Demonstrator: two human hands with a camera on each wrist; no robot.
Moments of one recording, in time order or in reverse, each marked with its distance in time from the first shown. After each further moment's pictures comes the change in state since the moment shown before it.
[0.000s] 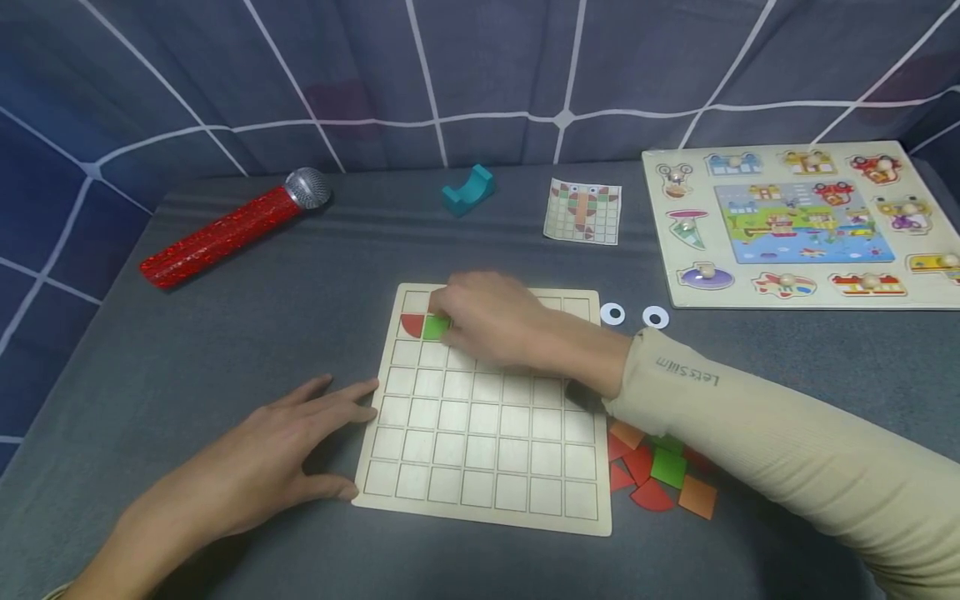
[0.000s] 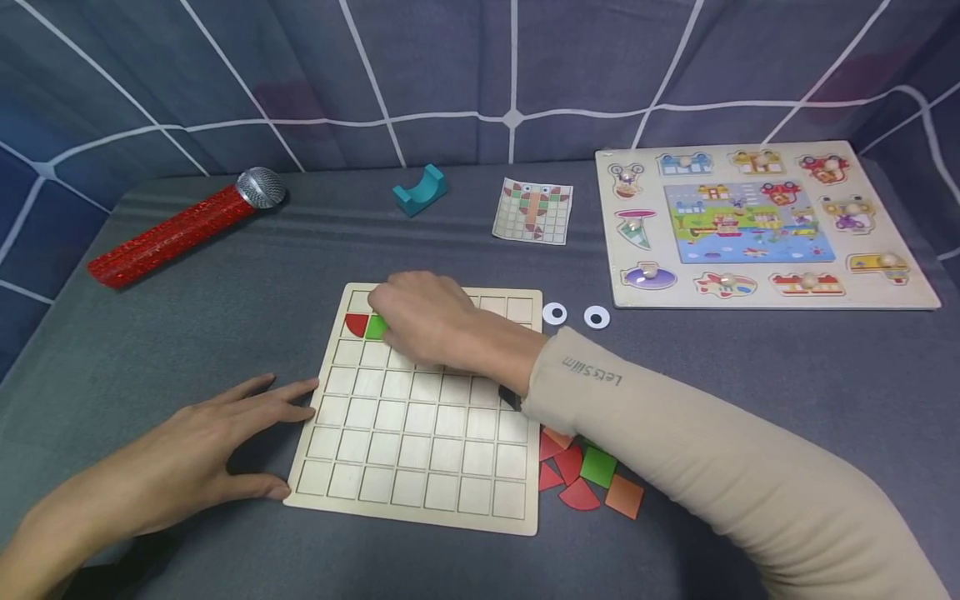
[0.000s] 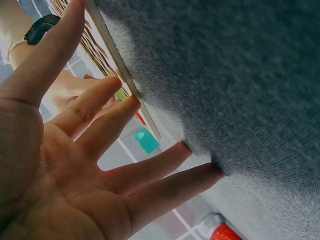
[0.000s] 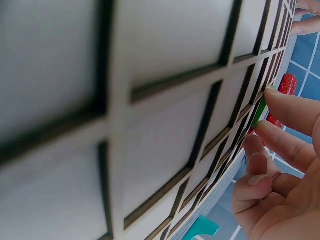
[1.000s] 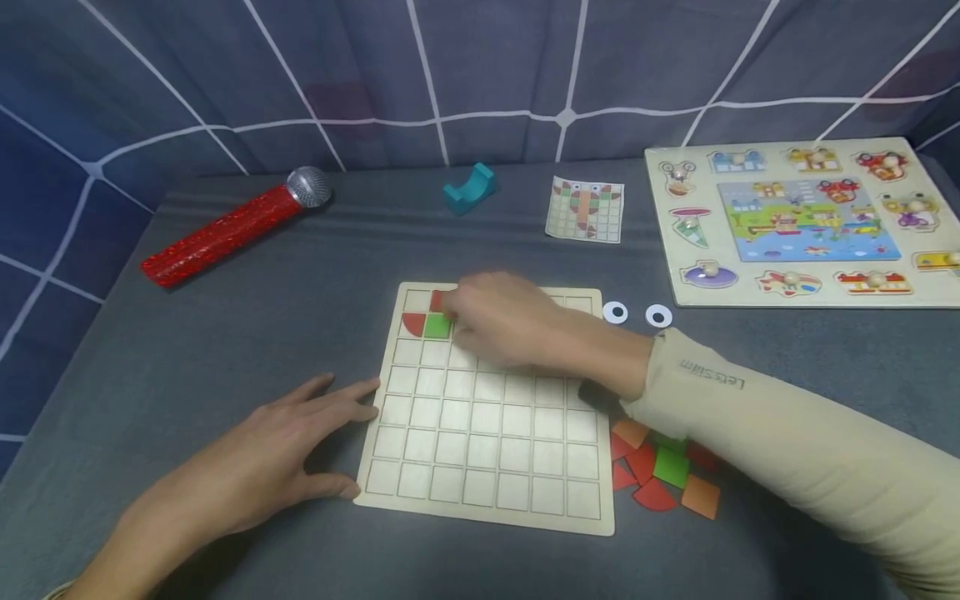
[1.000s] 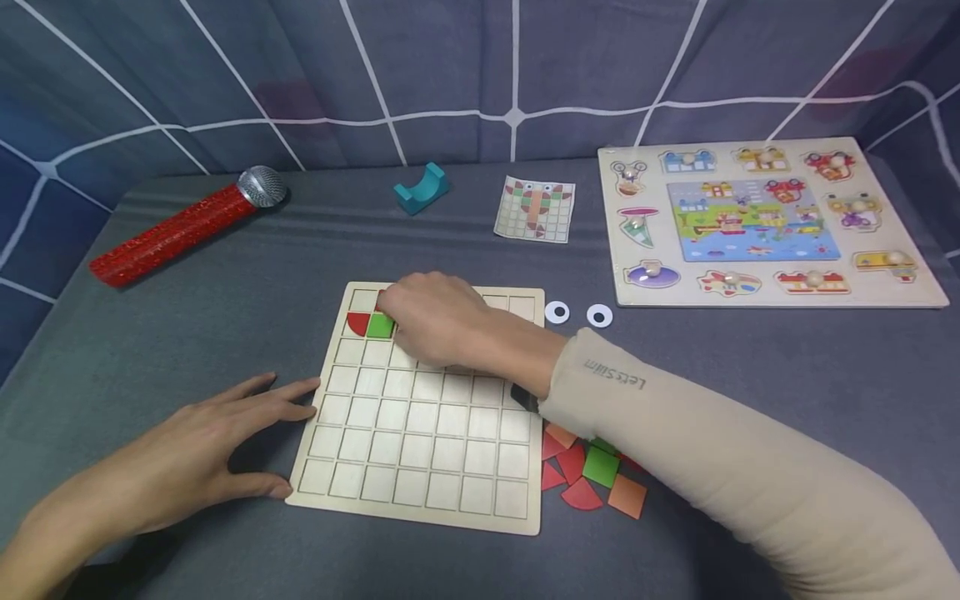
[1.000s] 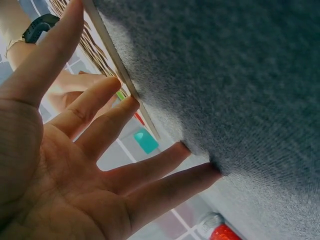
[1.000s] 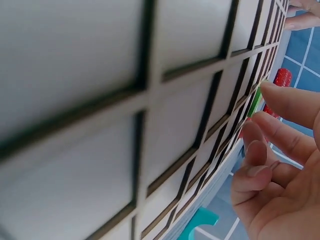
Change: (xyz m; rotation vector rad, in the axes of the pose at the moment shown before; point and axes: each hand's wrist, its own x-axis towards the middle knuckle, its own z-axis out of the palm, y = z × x) left_hand -0.001 -0.001 0.001 0.008 0.028 0.020; right_hand -0.007 0.009 -0.001 0.020 -0.012 -0.028
